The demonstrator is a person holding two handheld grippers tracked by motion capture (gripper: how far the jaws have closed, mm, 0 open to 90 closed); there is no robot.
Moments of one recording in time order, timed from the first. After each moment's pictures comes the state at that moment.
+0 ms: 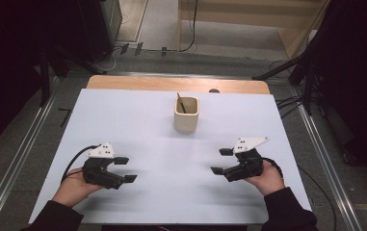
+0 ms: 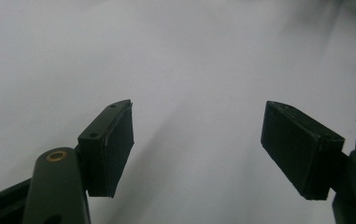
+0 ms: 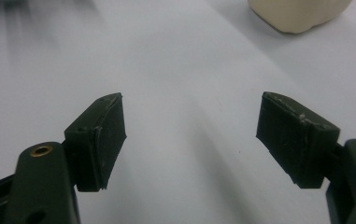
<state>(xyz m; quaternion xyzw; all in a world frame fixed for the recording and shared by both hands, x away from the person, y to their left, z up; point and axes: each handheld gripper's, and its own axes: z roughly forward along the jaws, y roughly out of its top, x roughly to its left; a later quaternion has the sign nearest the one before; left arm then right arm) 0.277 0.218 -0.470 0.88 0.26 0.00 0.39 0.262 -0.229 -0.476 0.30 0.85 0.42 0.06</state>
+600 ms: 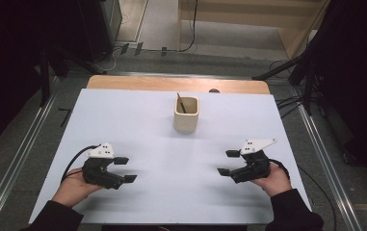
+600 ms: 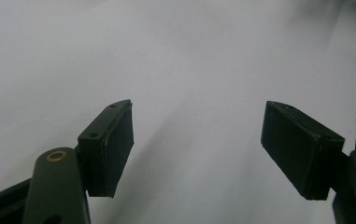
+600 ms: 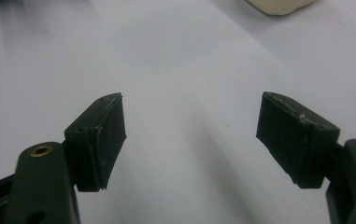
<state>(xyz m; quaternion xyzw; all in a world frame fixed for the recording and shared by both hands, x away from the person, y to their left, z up) 0.277 0.218 -0.470 0.88 0.26 0.00 0.39 0.257 -0.248 -0.479 0.31 0.85 0.42 0.06</state>
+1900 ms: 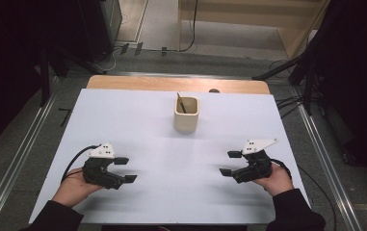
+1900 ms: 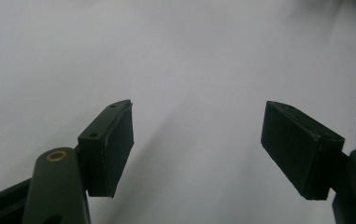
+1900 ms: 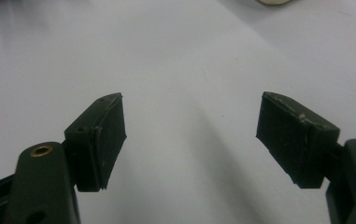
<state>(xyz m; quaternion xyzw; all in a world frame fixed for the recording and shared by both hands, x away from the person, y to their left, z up) 0.277 0.218 -0.470 0.88 0.26 0.00 0.39 0.258 -0.253 -0.483 0.32 0.85 0.41 0.05</state>
